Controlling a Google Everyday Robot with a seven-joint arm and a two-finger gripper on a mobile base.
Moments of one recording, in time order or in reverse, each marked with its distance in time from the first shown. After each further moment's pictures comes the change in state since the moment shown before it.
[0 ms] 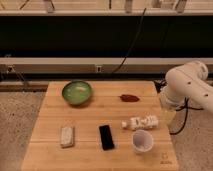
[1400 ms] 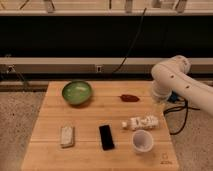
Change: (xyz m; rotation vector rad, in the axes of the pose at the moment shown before) arm -0.041 -0.041 0.012 0.018 0.018 -0.074
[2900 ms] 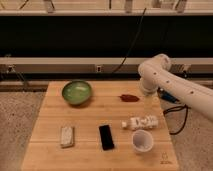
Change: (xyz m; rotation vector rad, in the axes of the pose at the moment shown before) arm -0.032 -0.062 0.053 0.026 0.012 -0.071
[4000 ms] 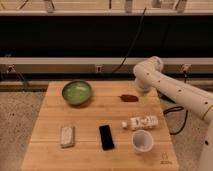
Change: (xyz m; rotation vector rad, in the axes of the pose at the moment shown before) arm -0.009 -0.027 0.038 0.006 -0.023 -0.063
